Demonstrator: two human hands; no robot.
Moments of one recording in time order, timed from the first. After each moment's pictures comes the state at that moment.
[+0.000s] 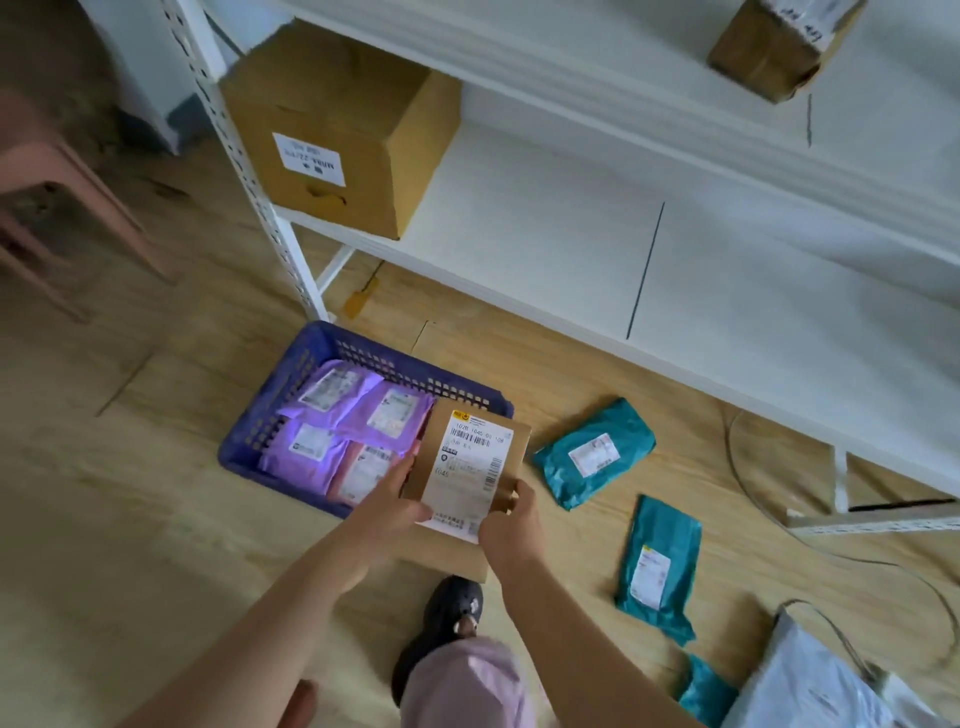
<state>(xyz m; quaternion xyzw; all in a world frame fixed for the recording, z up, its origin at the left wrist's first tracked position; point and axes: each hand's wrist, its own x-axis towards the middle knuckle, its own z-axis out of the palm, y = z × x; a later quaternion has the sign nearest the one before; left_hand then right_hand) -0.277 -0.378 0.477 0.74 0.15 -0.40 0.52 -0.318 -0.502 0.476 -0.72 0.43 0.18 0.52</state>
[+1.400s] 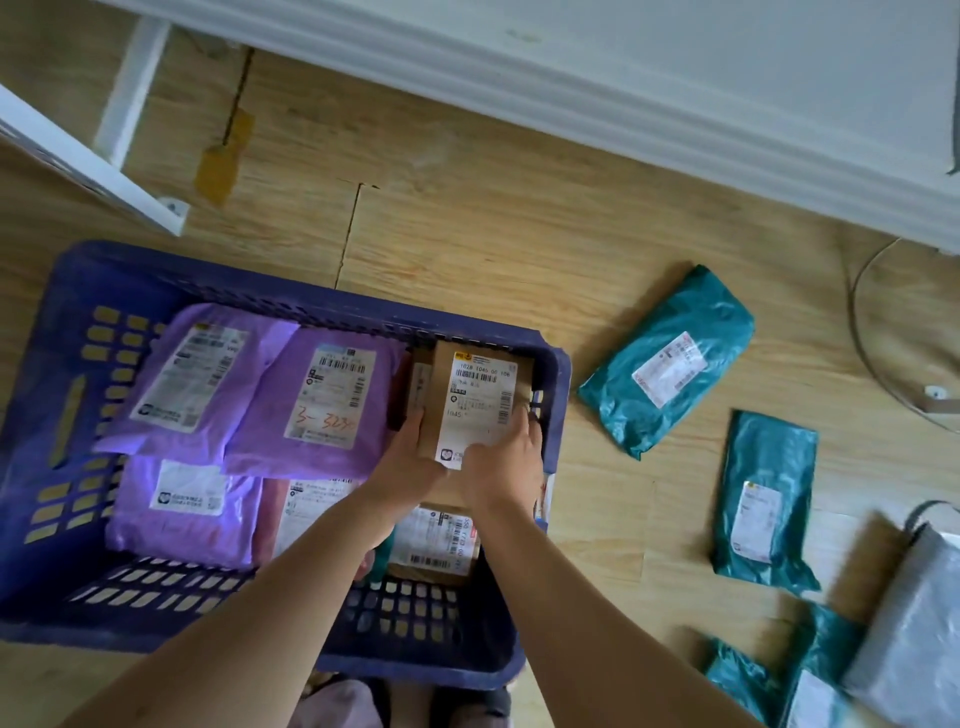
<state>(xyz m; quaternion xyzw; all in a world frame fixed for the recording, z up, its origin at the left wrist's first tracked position) -0.098 -0.434 0.119 0.70 0.14 -0.51 0.48 -0.126 -0.519 0.149 -0.72 0.52 0.20 0.41</state>
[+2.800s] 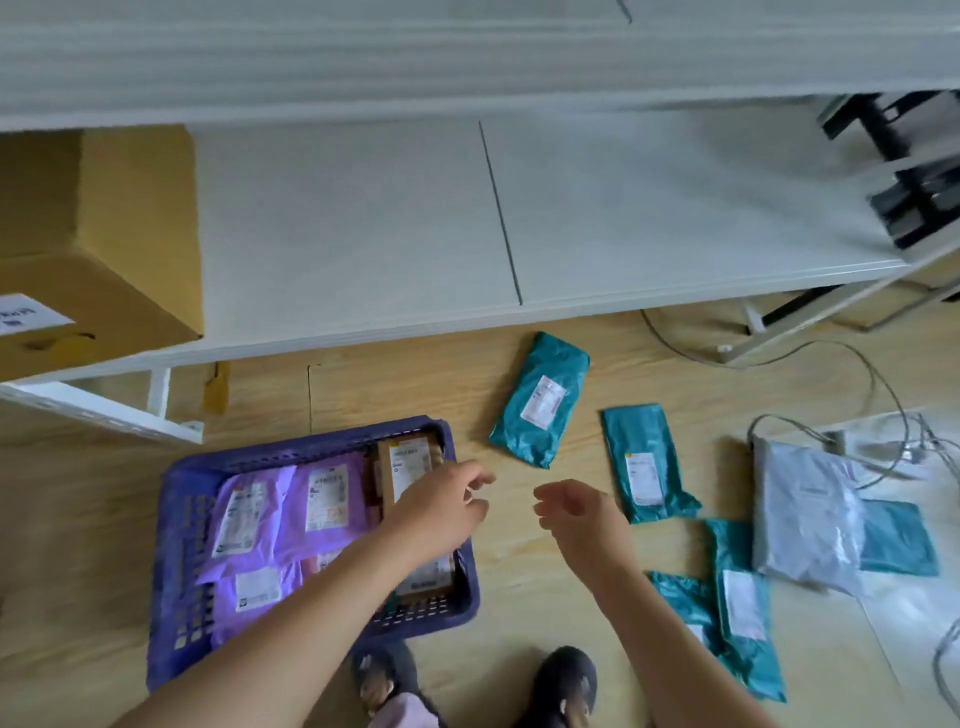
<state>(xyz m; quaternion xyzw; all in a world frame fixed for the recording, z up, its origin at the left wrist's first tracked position) -0.151 -0.496 0.441 0.79 -0.34 -0.46 0.21 -0.283 -0.596 0.444 -0.67 0.55 0.06 0.50</state>
